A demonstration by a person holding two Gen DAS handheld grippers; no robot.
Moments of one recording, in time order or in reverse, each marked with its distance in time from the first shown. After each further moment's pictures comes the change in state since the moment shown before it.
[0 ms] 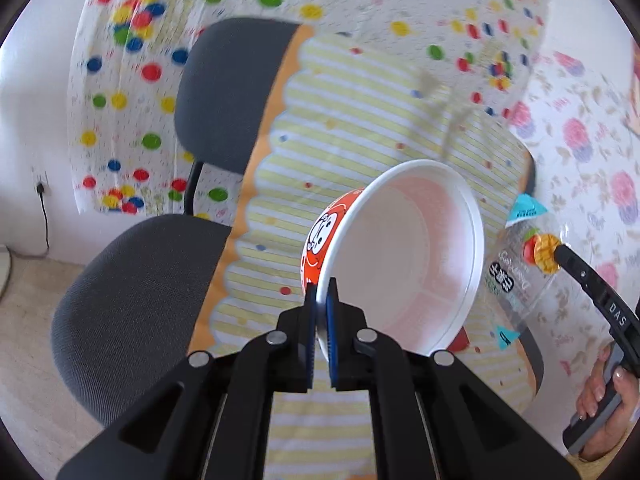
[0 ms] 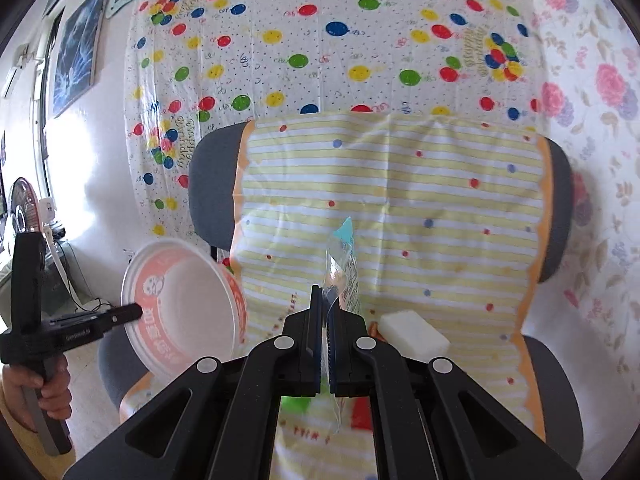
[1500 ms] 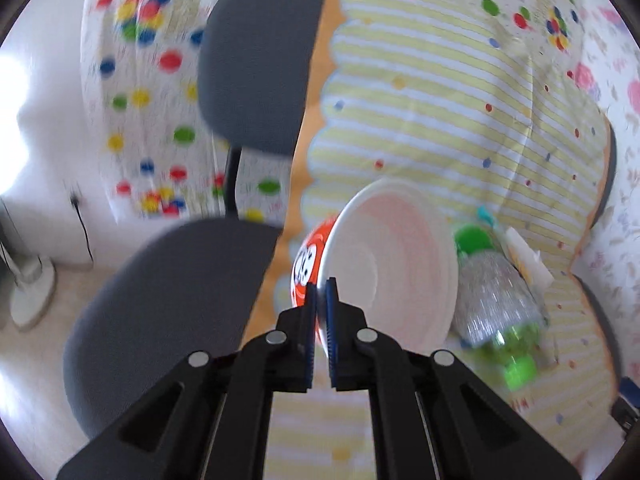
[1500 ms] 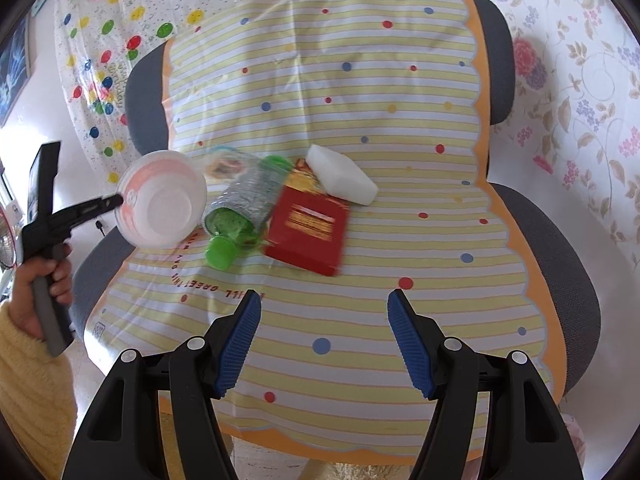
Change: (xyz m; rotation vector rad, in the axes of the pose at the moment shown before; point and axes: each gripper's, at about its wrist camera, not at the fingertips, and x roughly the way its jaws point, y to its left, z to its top) left arm 0.088 0.038 0.014 0.011 0.089 0.222; right arm 0.028 -0.046 -0.099 0.166 0.280 -0.076
